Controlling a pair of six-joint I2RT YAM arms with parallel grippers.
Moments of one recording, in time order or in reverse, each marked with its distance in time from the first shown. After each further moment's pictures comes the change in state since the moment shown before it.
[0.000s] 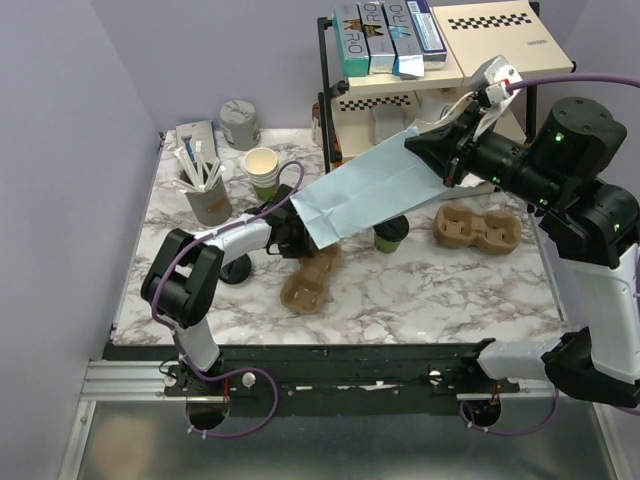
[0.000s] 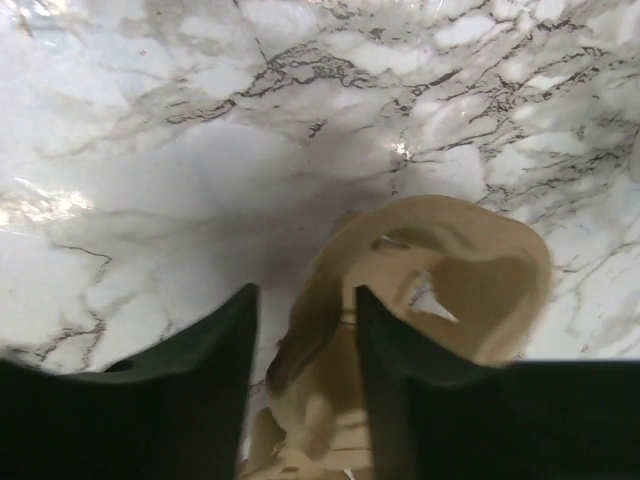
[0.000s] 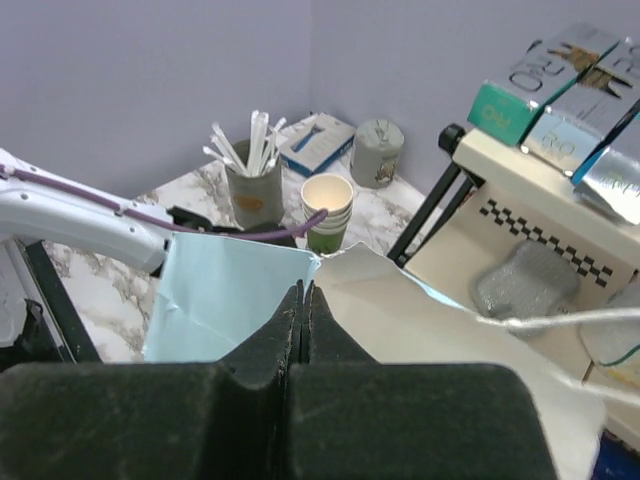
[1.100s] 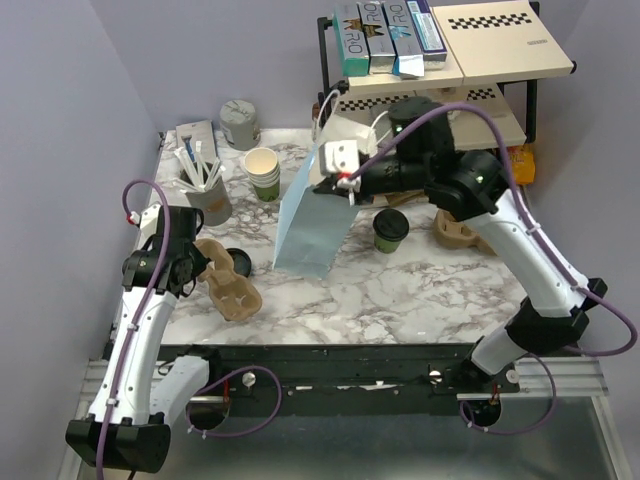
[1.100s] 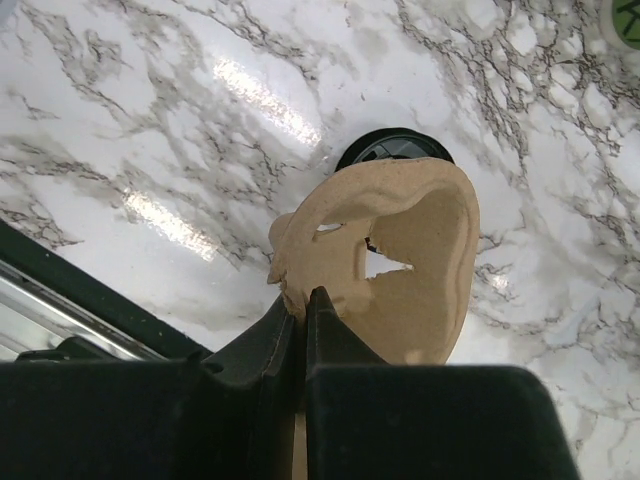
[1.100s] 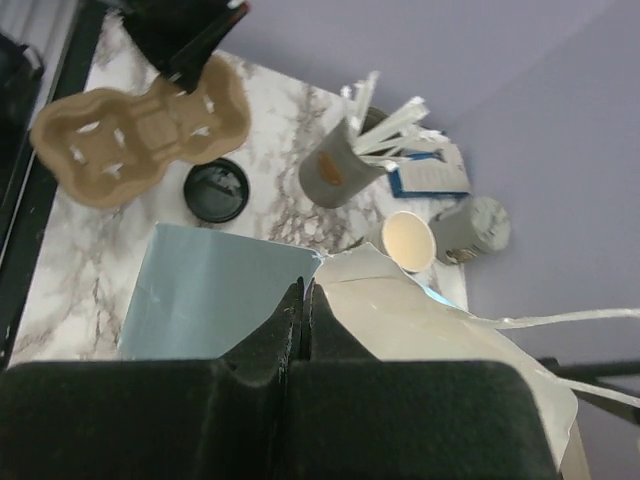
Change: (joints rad) left arm 0.389 -0.866 -0.058 -0.716 -0.481 -0.123; right arm 0.175 0.318 0.068 -0.069 -0.325 -0.663
